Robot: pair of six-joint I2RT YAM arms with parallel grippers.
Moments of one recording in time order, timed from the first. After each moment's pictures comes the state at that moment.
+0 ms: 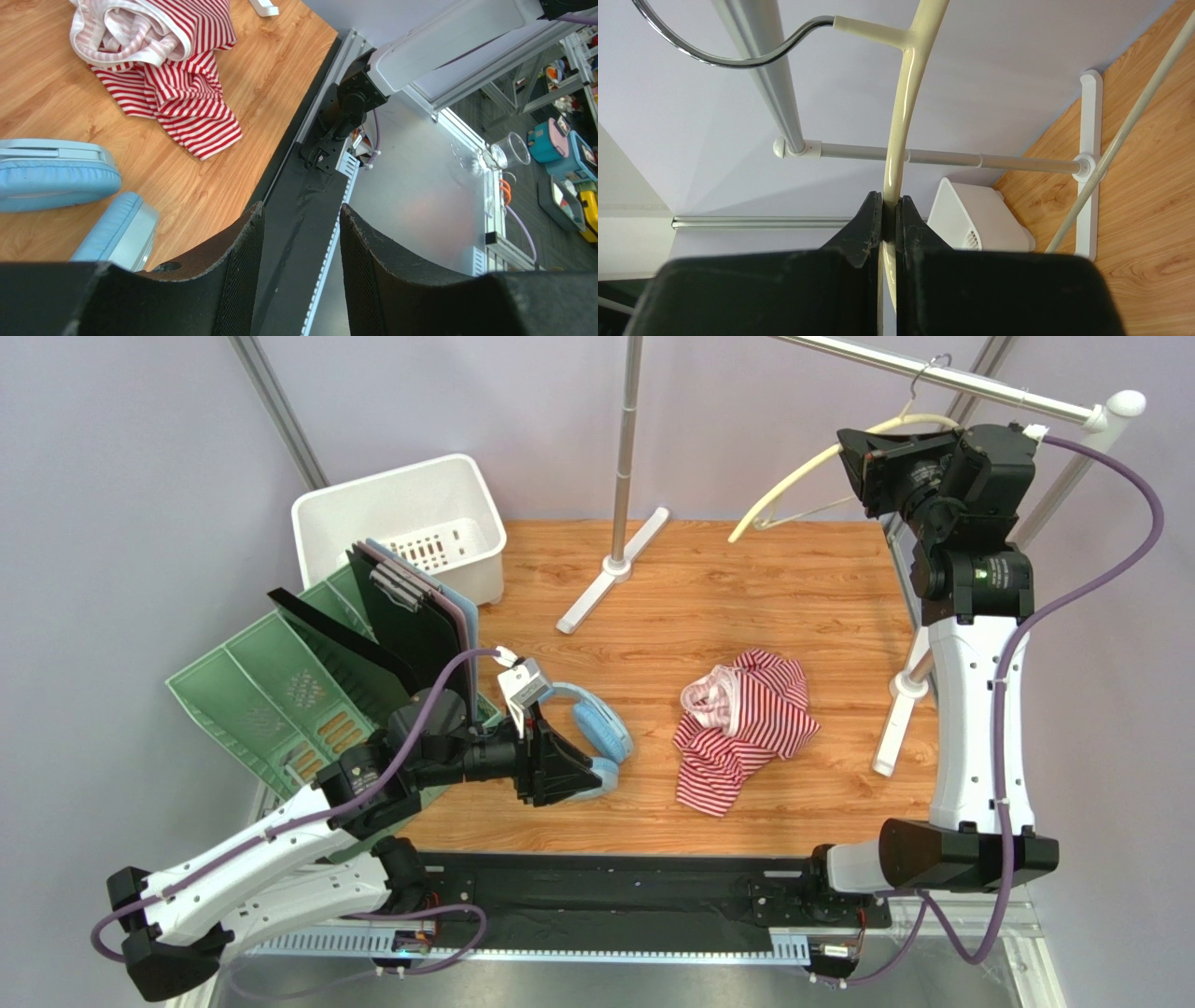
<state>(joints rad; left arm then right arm) -0.98 0.73 0.79 -0.27 0.35 -0.47 -0.06 1.39 1.84 -0.54 -0.14 1.33</state>
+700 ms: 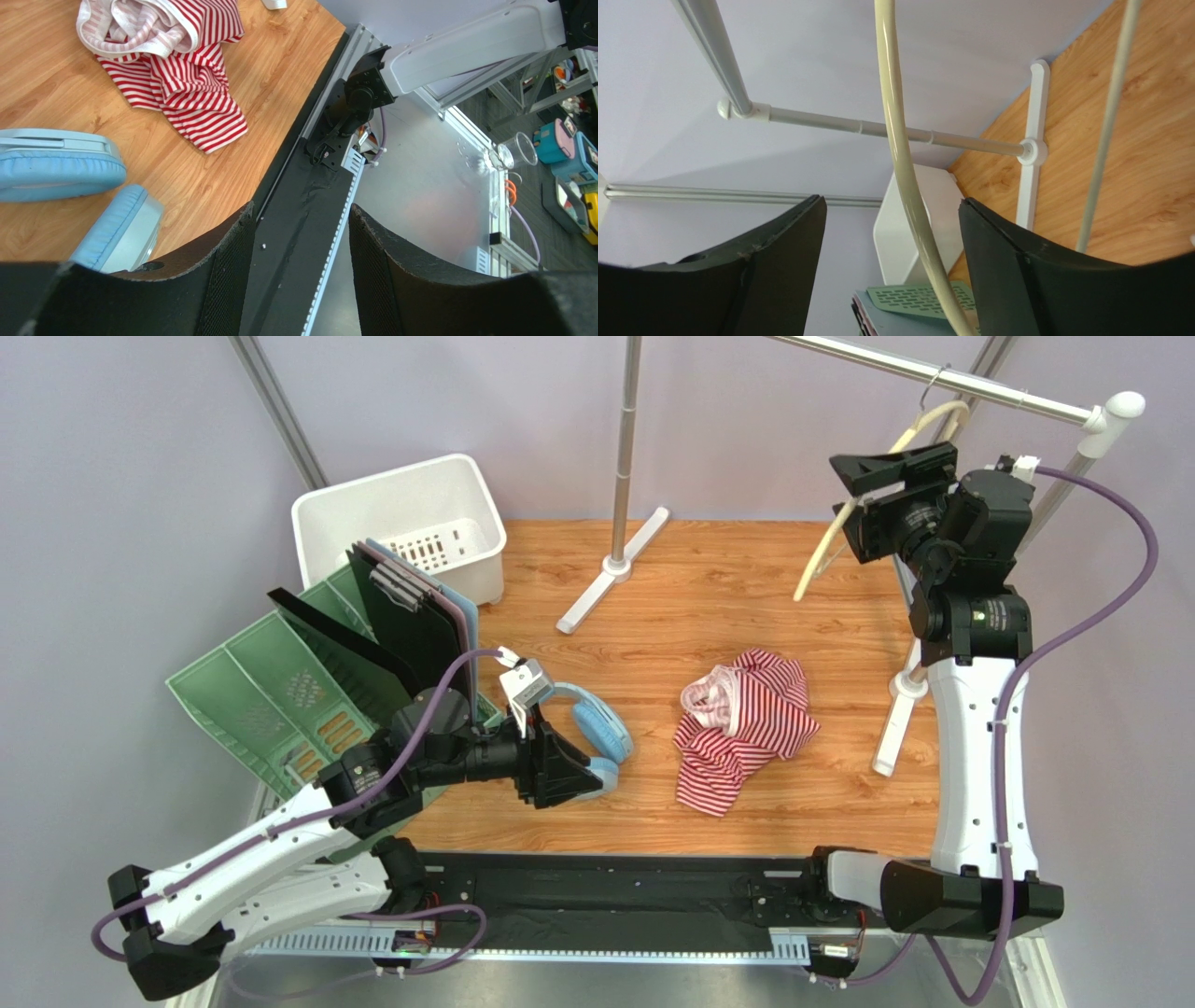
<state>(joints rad) -0.98 0.74 0.79 -0.29 0.34 -0.47 -0.08 1.24 1.63 -0.51 -0.19 1.22</state>
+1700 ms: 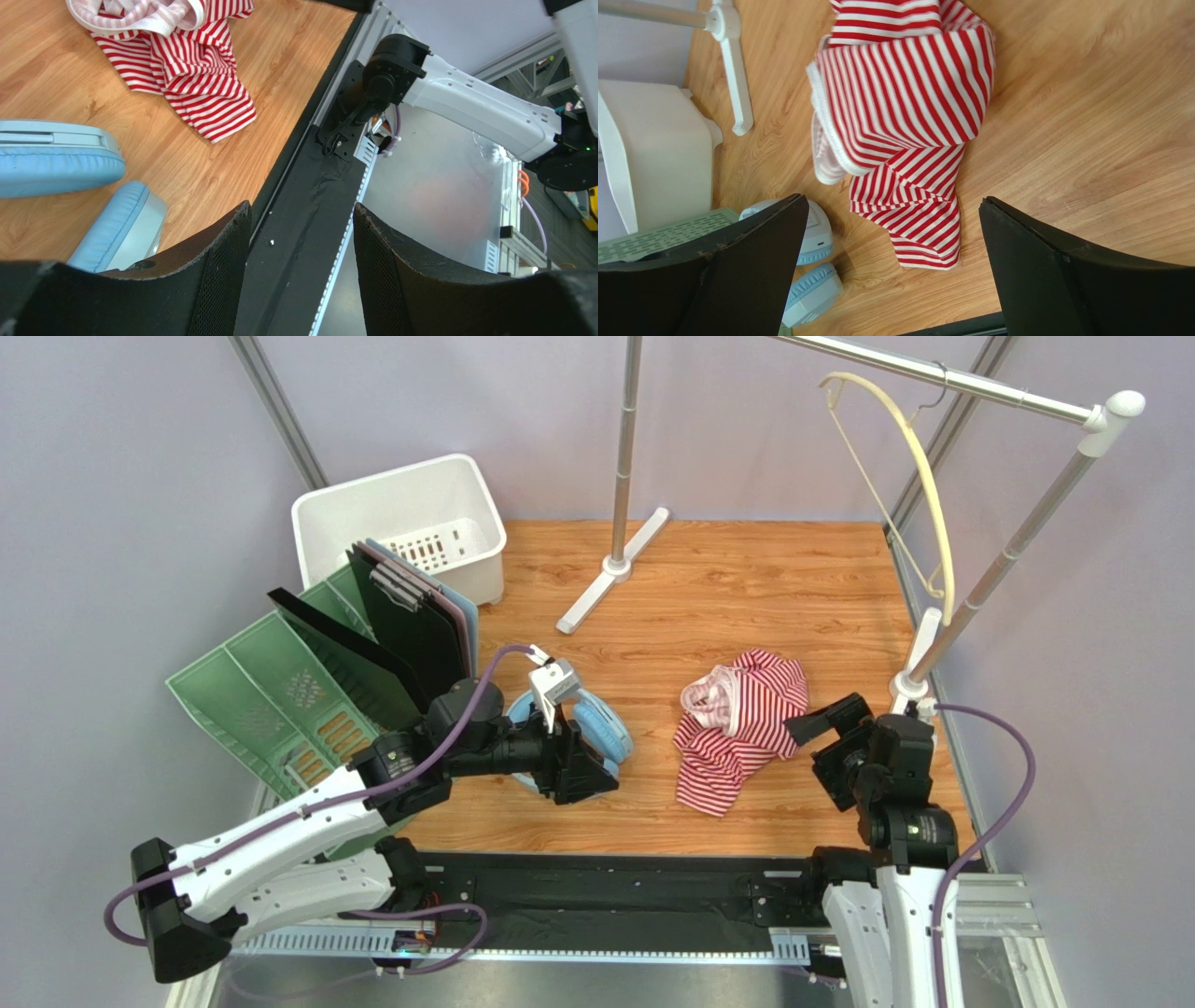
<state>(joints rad) -0.98 0.87 0.79 -0.26 0.35 -0.46 -0.08 0.42 0.63 -0.86 -0.09 0.88</state>
